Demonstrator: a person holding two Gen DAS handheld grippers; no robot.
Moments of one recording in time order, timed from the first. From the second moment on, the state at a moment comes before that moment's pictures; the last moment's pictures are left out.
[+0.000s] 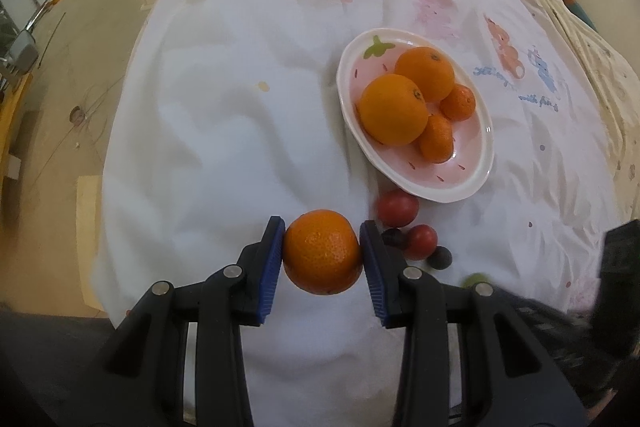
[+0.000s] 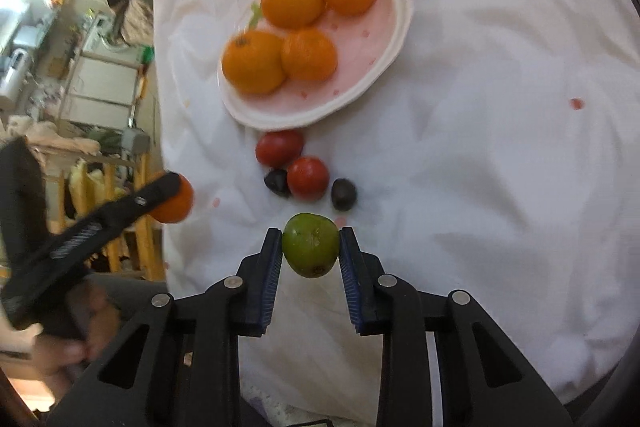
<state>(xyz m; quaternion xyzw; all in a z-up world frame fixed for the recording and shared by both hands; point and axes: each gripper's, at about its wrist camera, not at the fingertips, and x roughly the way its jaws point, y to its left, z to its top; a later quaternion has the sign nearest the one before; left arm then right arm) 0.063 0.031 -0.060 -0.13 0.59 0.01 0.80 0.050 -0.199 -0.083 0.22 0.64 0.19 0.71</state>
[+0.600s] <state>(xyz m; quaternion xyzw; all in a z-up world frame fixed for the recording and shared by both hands) 0.110 0.029 -0.009 -0.09 0.53 0.00 0.85 0.129 -0.257 -0.029 0.26 0.57 0.20 0.75</state>
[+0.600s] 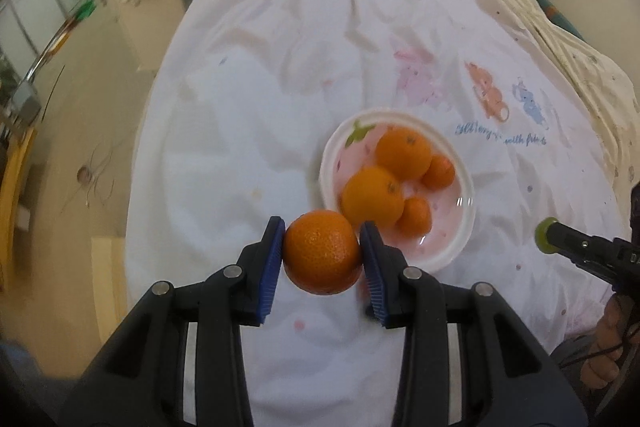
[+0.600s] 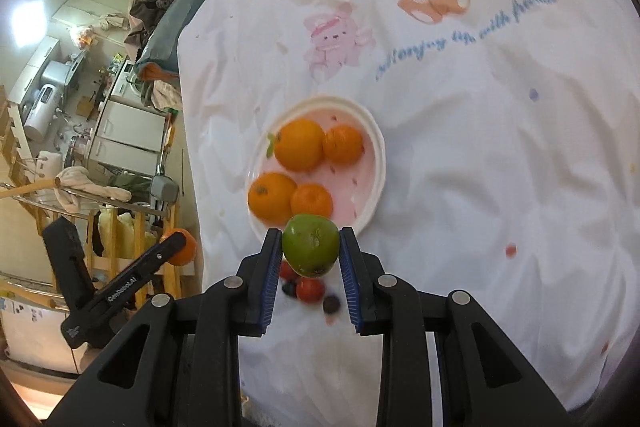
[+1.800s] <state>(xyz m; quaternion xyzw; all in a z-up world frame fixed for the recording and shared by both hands) 0.226 -0.006 -0.087 -0.07 0.58 -0.02 0.81 0.209 -0.214 -0.115 0.20 0.63 0.21 0.72</state>
